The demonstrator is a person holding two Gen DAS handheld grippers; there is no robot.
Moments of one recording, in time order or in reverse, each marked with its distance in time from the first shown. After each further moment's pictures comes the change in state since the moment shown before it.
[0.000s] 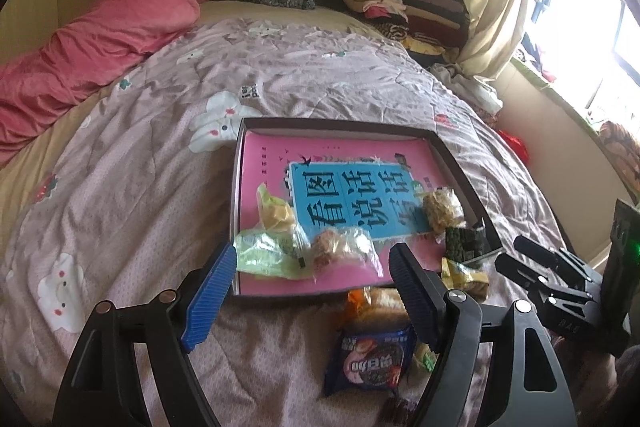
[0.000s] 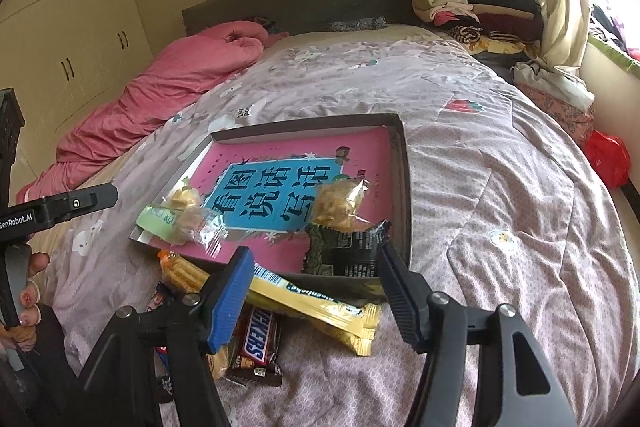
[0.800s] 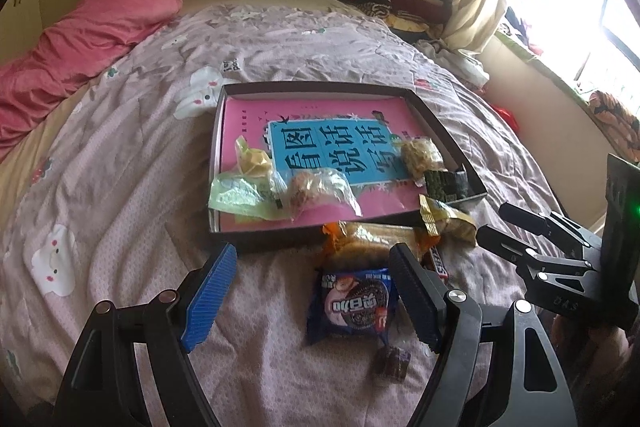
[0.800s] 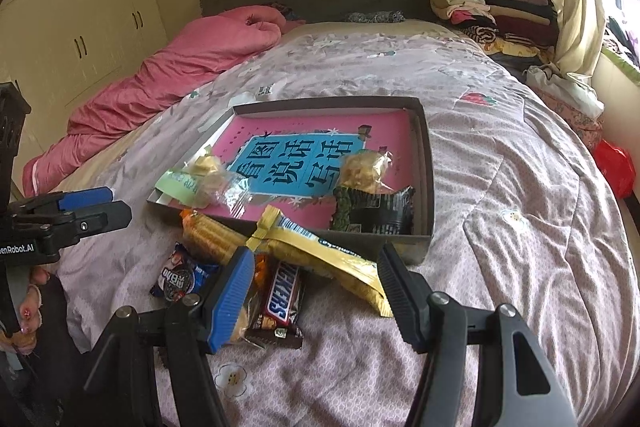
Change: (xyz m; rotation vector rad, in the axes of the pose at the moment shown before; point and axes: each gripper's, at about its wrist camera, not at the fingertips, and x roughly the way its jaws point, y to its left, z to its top) left arm -0.010 -0.018 -0.040 0.070 0.055 -0.018; right arm -0.012 0.019 -0.023 -0.061 0.046 0.018
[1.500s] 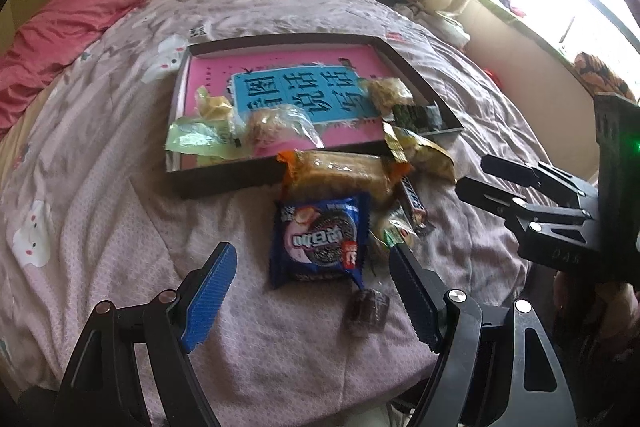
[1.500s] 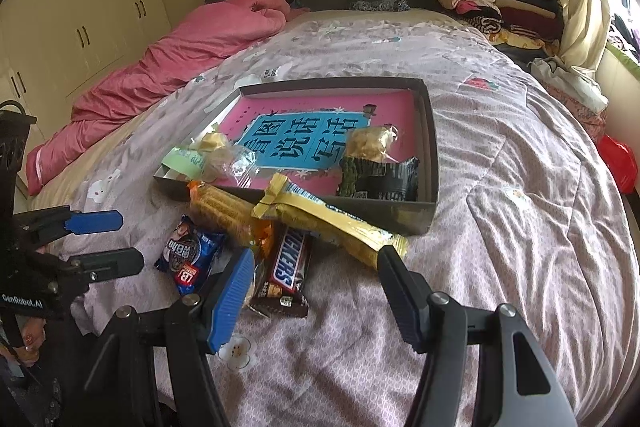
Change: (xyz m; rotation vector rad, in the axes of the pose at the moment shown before) left arm 0.006 -0.026 -0.035 0.081 0.112 -0.045; right arm -0.004 0.003 -0.017 -0.006 0.047 0.010
